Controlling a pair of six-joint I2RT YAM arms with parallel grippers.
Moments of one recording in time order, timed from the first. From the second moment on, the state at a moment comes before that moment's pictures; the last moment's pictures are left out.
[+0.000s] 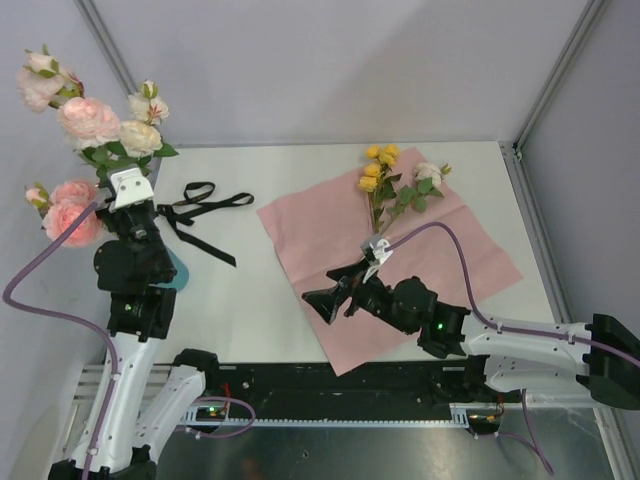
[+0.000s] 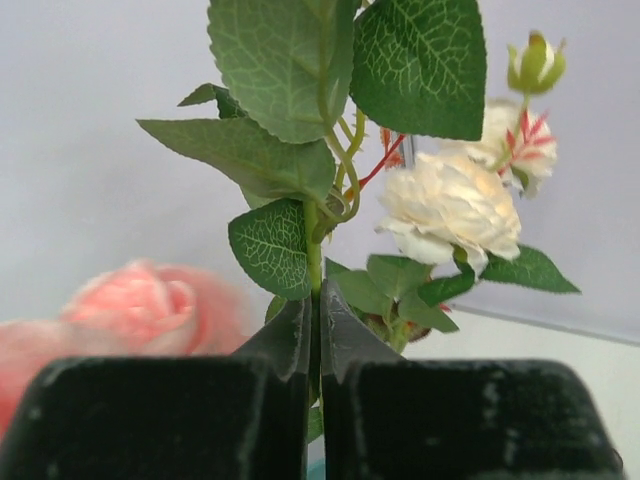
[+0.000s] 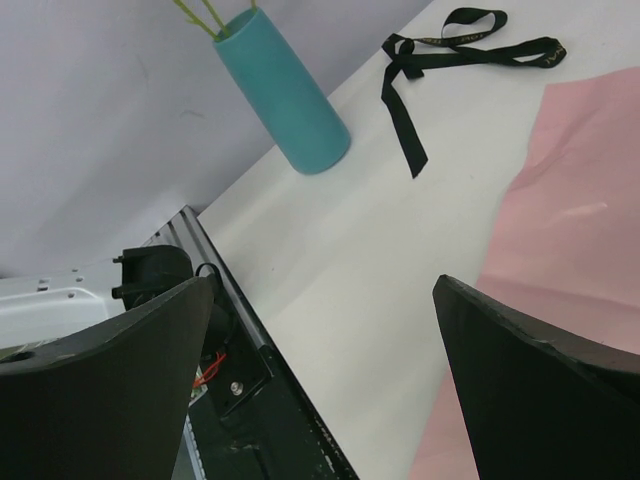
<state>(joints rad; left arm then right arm) -0.17 0.66 0.92 0.24 -0.62 0.52 1.22 1.05 0.58 0.48 0.22 0.49</state>
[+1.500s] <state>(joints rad) -0.27 0.69 1.24 -0.51 -0.15 0.11 1.03 1.06 0.57 0.38 0.24 0.66</state>
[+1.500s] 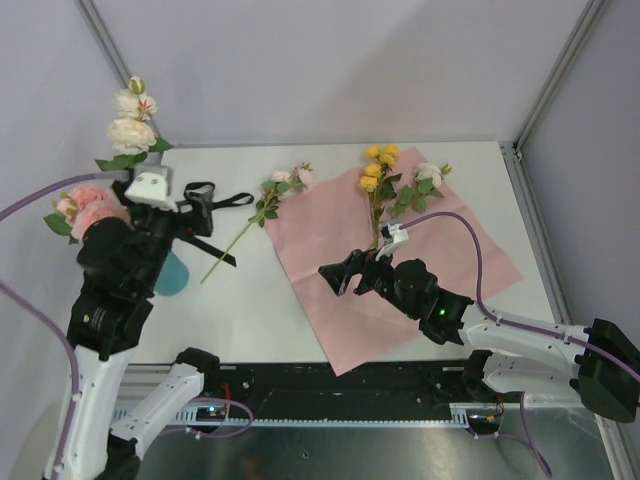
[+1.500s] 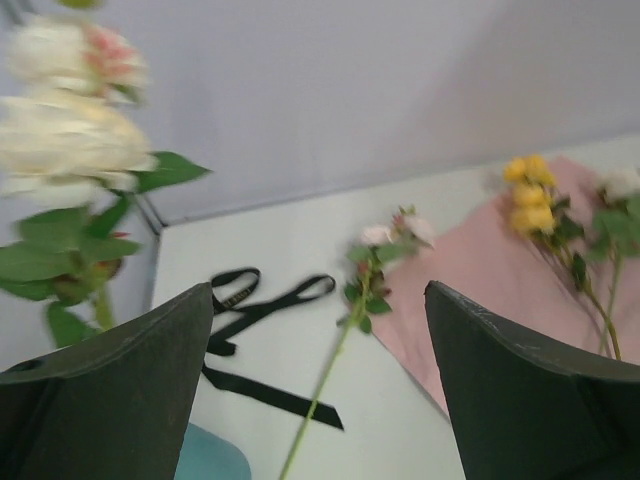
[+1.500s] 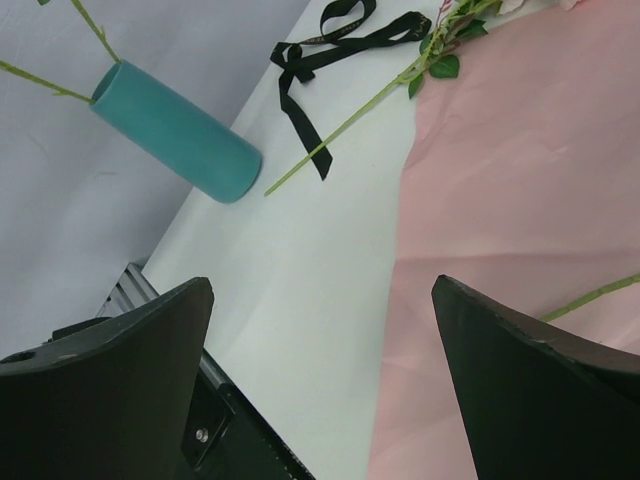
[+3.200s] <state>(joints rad) -0.41 1.77 1.41 -0.68 -0.36 0.33 1.03 0.82 0.50 0.30 0.30 0.64</state>
